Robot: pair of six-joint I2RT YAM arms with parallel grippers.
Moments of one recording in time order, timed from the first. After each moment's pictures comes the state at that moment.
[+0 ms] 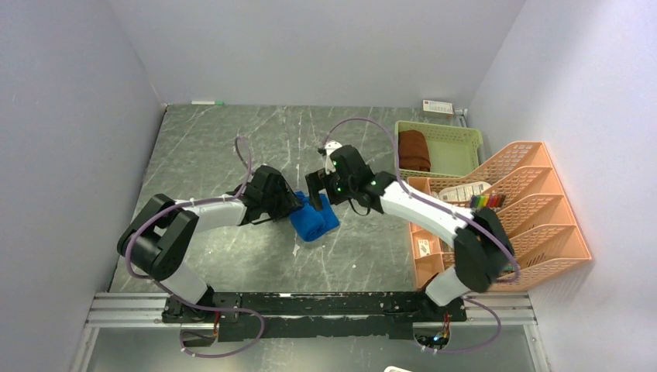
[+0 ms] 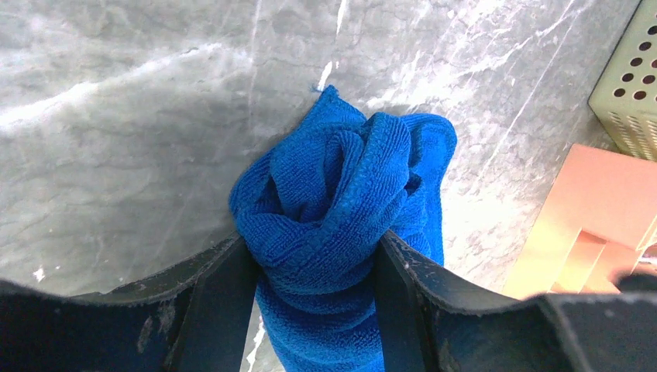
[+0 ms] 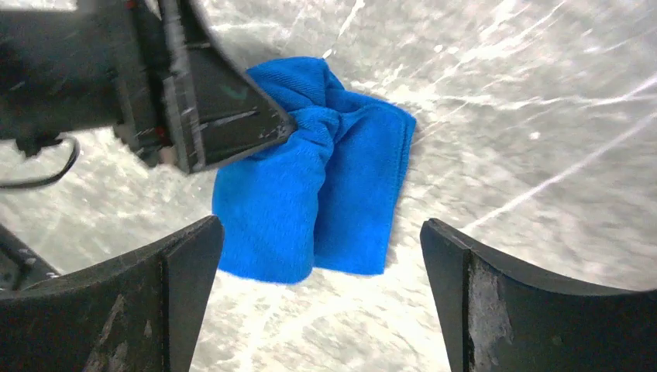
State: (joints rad) left arm -0.58 1.59 0.70 0.06 0.02 -1.03; right arm 0.72 1.58 1.10 -0.30 -0.13 0.27
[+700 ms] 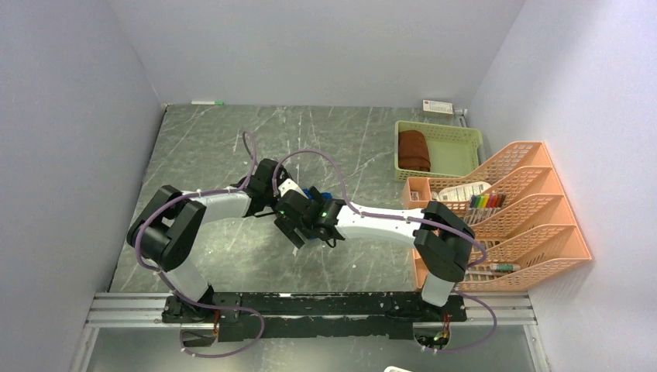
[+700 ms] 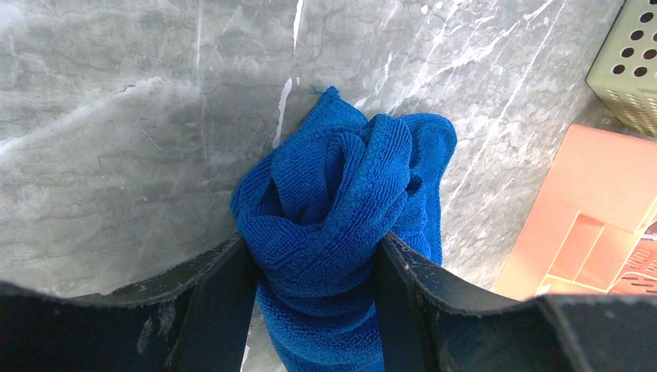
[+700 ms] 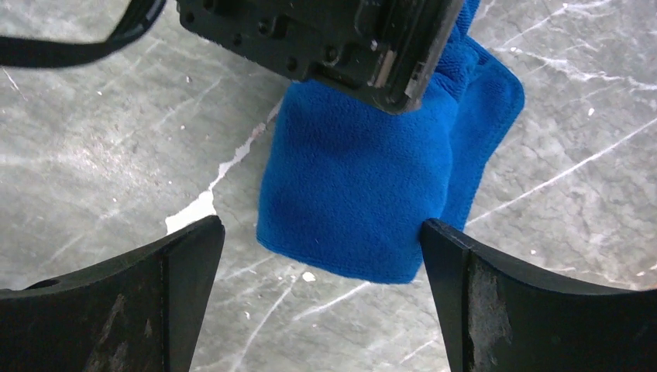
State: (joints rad) left arm -0.56 1.68 0.80 0.04 0.12 -0.96; right arm 1.12 1.72 1.17 -0.45 0.38 0.17
